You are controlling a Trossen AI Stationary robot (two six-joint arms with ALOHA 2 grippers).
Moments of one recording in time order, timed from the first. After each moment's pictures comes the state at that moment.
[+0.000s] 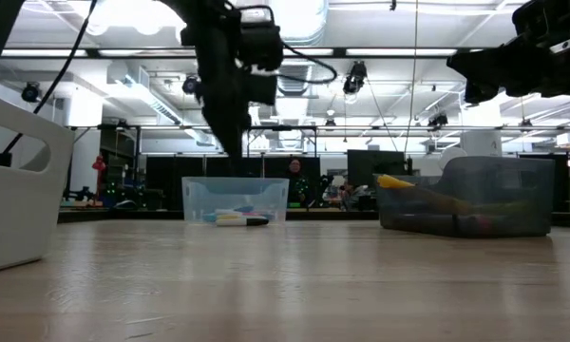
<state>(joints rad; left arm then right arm) 0.28 1.74 1.42 -0.94 0.06 0.21 -0.04 0.33 0.01 0.42 -0.08 -0.11</state>
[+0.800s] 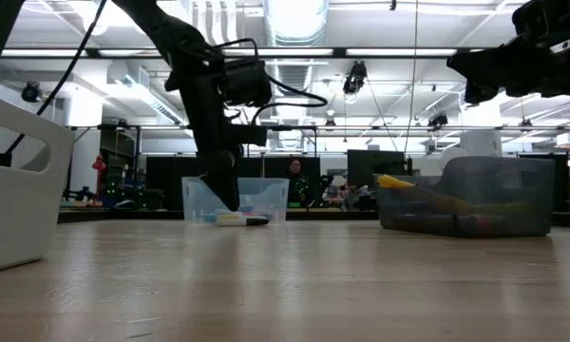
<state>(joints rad) 0.29 1.75 1.10 -0.49 -0.18 0.27 -0.04 0.33 0.01 0.42 -0.08 -0.11</state>
